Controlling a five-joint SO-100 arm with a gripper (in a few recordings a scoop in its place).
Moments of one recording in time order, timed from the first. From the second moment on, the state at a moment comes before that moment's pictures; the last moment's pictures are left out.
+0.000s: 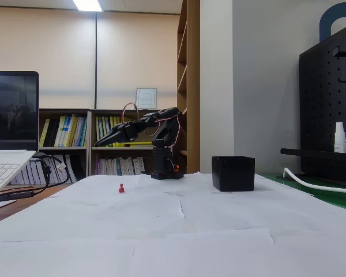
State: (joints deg) arm 45.4 44.9 22.9 -11.2 -84.8
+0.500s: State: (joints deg) arm 44.0 54.0 5.9 -37.3 -88.6
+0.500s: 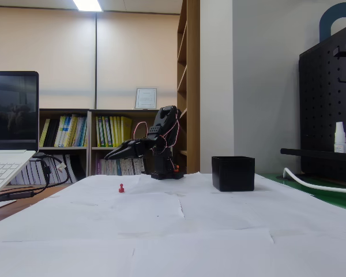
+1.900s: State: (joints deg) arm 42.8 65.1 5.9 -38.3 -94.7
